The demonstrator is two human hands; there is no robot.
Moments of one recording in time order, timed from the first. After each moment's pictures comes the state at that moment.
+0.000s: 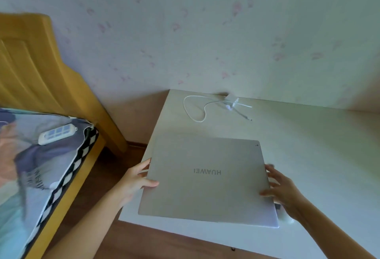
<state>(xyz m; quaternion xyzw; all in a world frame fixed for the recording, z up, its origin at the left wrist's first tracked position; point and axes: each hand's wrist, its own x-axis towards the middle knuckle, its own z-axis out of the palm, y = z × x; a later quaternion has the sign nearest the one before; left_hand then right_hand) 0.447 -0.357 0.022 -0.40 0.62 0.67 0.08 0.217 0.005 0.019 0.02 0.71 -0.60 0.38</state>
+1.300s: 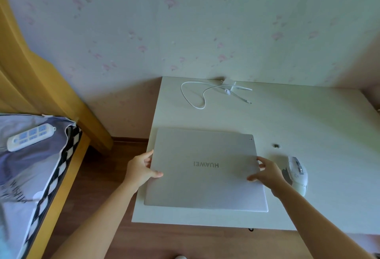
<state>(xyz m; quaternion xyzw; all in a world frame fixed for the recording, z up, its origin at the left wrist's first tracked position) 0.435 -0.401 -0.026 -0.38 0.78 0.50 0.04 0.254 -0.058 -0.031 0.04 0.88 -0.40 0.27</state>
